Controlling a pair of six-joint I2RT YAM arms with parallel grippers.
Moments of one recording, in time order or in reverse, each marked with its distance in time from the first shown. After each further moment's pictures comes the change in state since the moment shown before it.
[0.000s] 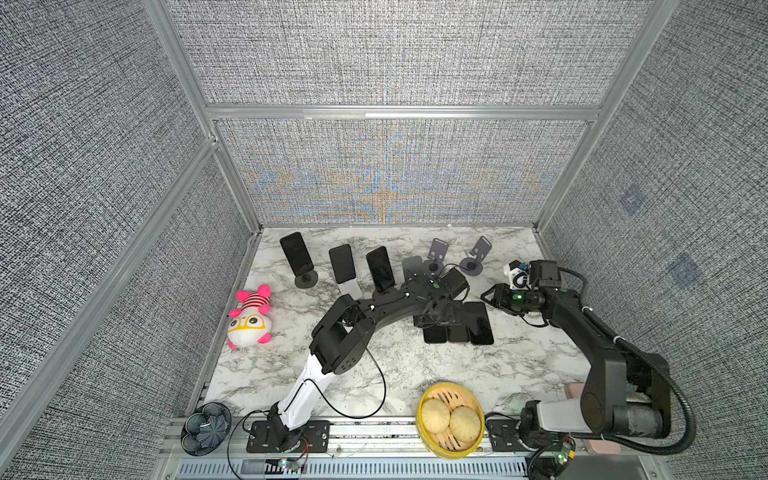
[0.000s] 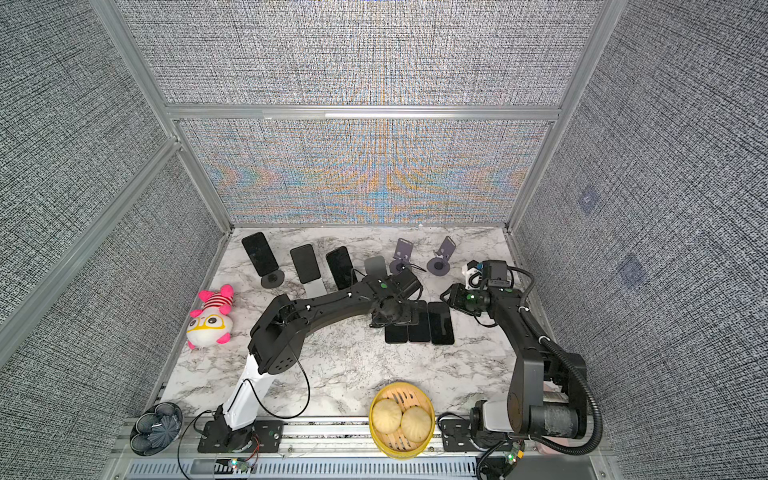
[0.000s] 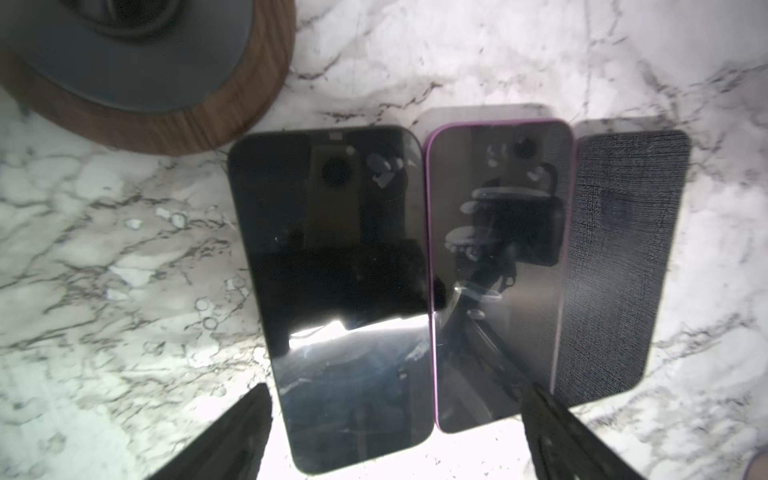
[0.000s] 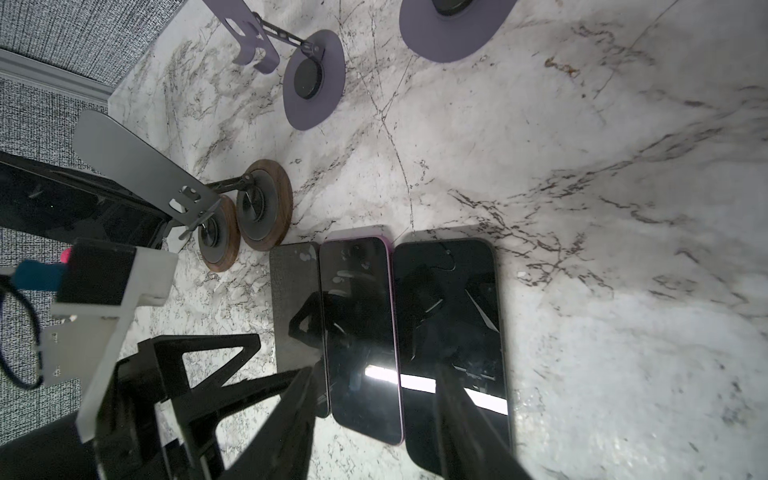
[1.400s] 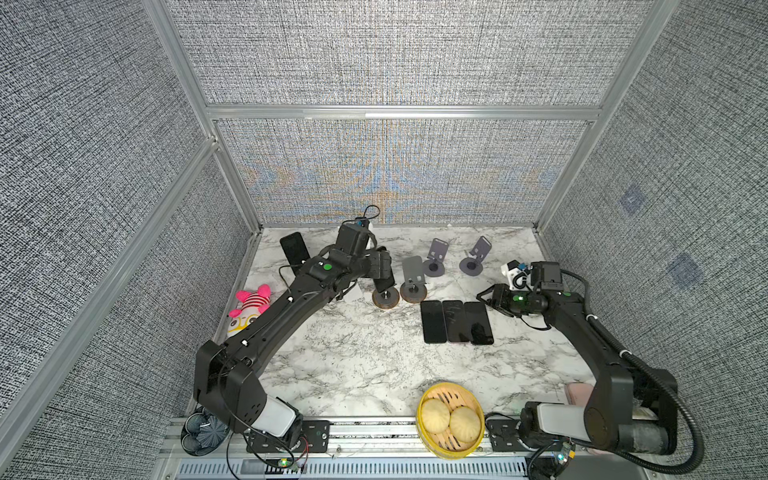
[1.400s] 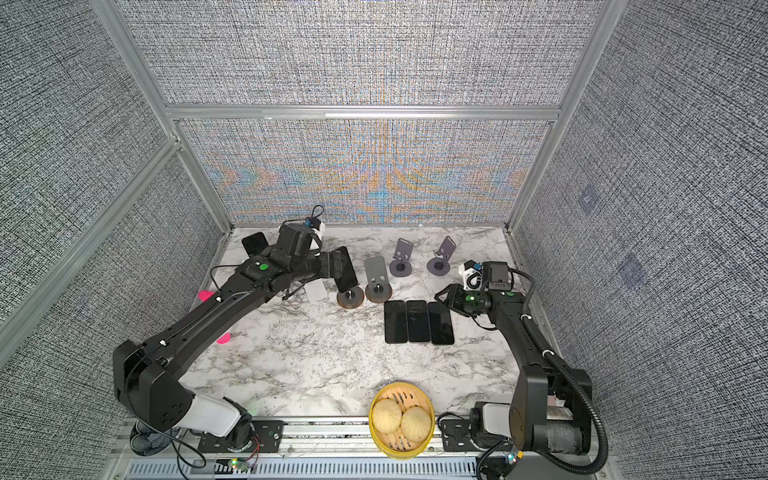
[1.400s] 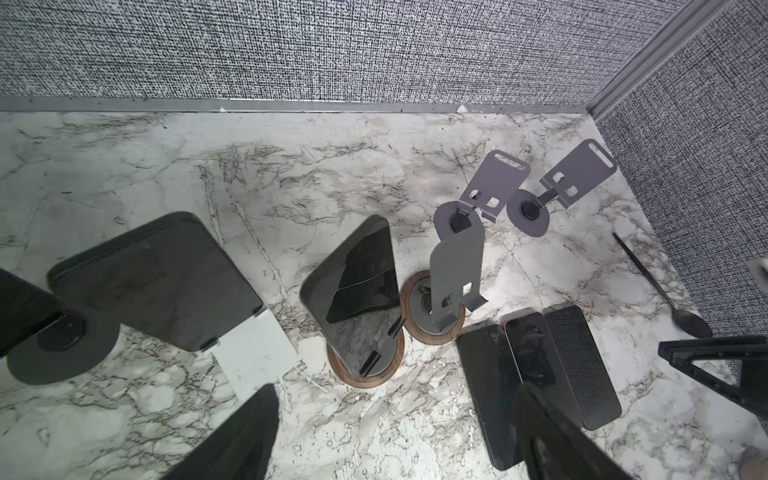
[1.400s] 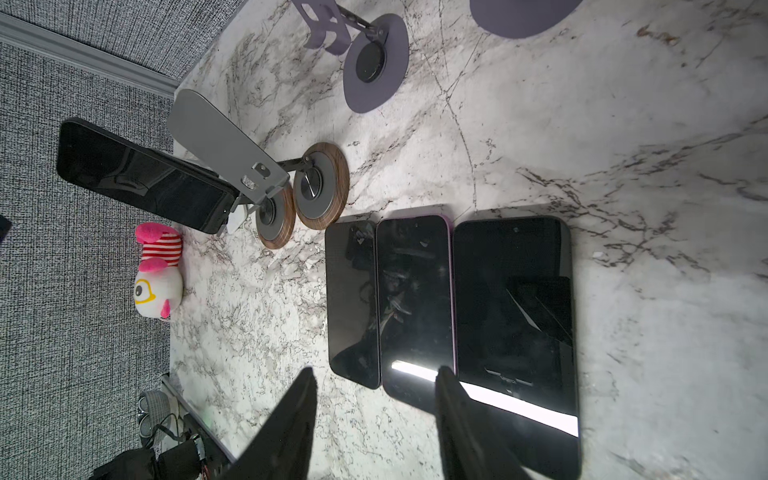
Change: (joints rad) left arm 0.441 -0.733 -0.488 0.292 -0.014 0.532; right arm 0.018 -0.071 -0.019 -0.021 -0.107 0.039
